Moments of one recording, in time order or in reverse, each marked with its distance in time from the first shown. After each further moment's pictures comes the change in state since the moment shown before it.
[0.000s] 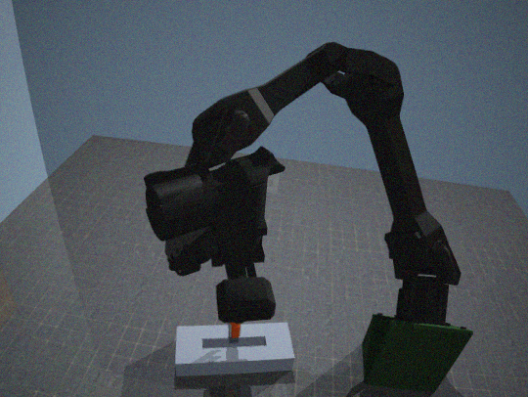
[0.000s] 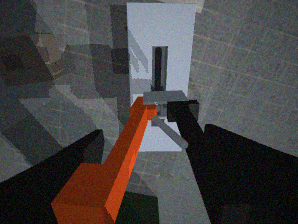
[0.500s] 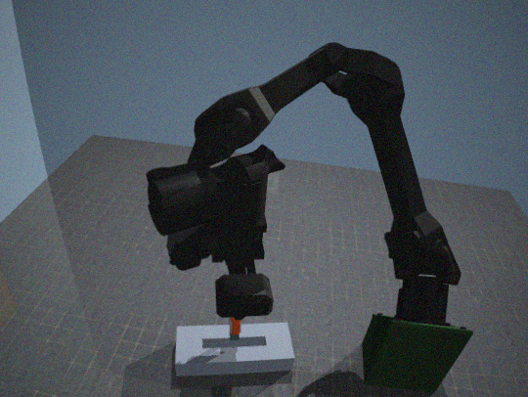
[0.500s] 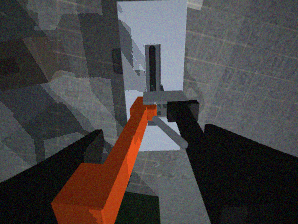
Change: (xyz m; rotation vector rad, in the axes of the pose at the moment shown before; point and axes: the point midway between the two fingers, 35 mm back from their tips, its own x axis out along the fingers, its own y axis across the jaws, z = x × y) arm 0.001 -0.007 -0.002 0.037 0.001 0.005
